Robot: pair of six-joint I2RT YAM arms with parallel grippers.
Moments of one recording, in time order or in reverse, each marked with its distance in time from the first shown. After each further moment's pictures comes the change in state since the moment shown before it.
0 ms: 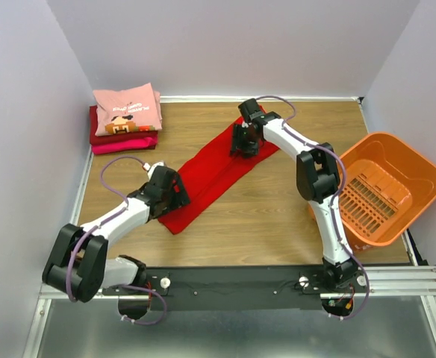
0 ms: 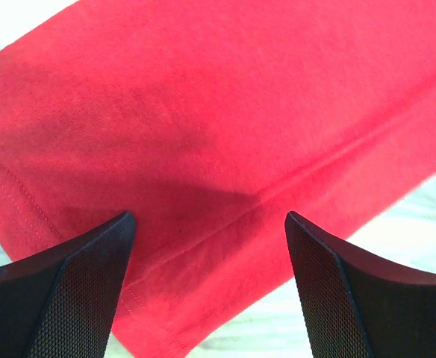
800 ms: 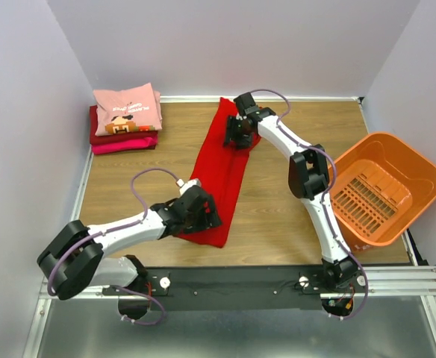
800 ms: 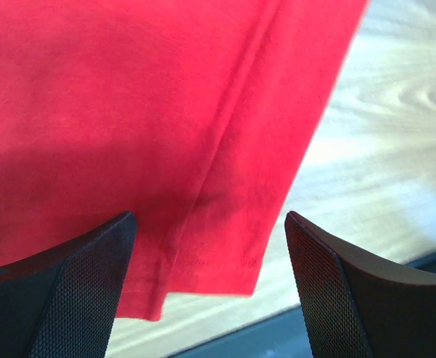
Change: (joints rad) left arm -0.414 -0.041 -0.035 0.006 0.055 -0.275; right arm -0.003 0.154 0.254 -0.011 -0.006 0.007
